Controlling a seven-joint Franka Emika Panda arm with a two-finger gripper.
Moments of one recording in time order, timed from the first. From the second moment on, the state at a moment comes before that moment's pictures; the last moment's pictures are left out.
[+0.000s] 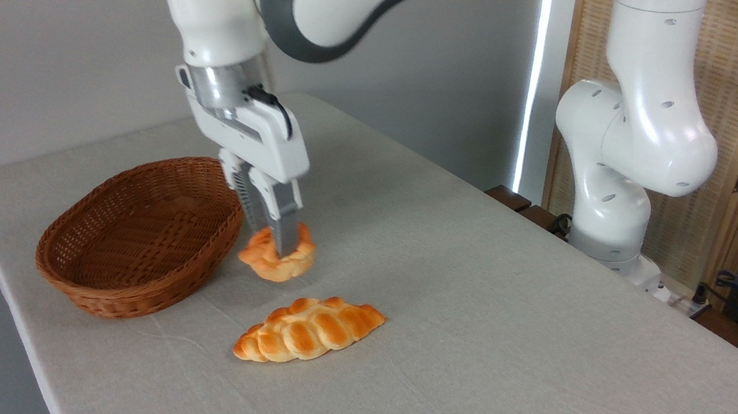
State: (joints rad) arm -0.14 0.03 -0.14 -1.92 0.04 1.84 0.44
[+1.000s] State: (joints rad) arm -0.14 -0.01 -0.11 -1.92 0.02 1.86 0.47
